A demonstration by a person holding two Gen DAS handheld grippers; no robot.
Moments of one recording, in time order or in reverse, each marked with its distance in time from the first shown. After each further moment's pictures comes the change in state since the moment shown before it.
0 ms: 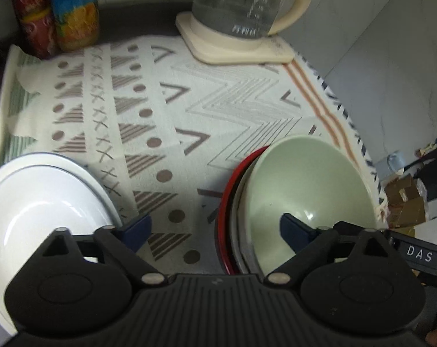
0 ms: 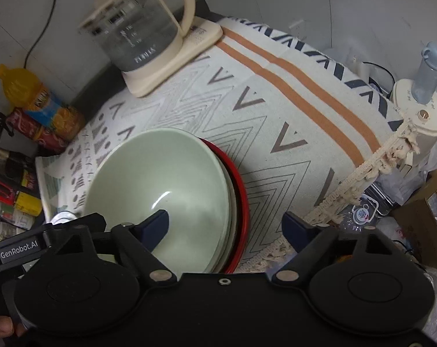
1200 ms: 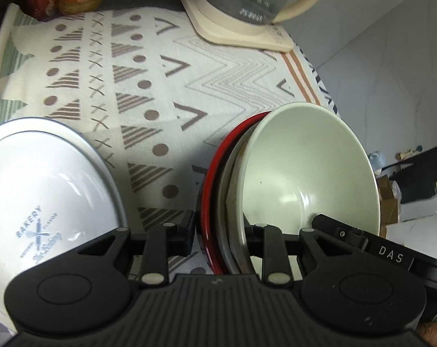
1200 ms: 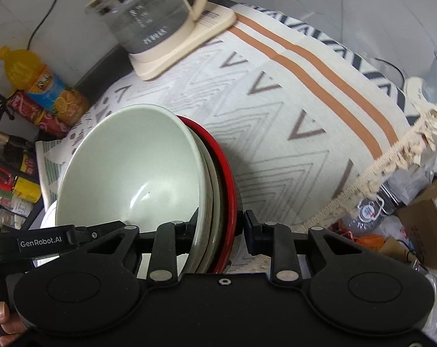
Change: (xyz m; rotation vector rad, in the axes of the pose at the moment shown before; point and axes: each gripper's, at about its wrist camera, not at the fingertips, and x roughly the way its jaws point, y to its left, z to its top) left arm -0.007 0.019 -0.008 -0.098 0.073 -0.120; right arm 0.011 0.011 -0.006 -0.053 0.031 0.022
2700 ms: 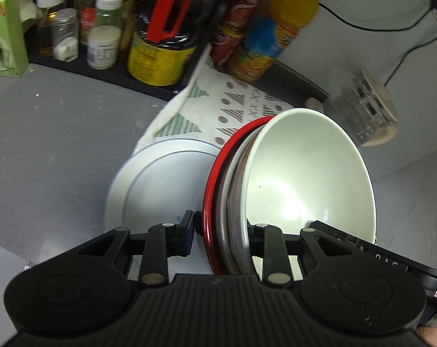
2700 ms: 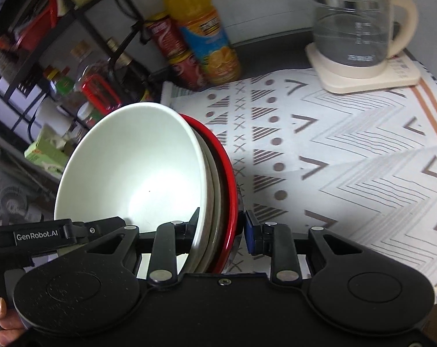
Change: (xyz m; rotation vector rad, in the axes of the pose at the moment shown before) left arm -0.128 0.117 -0.064 -0.420 -0.300 0.150; right arm 0.000 0.166 0.007 -0.476 0.082 0.254
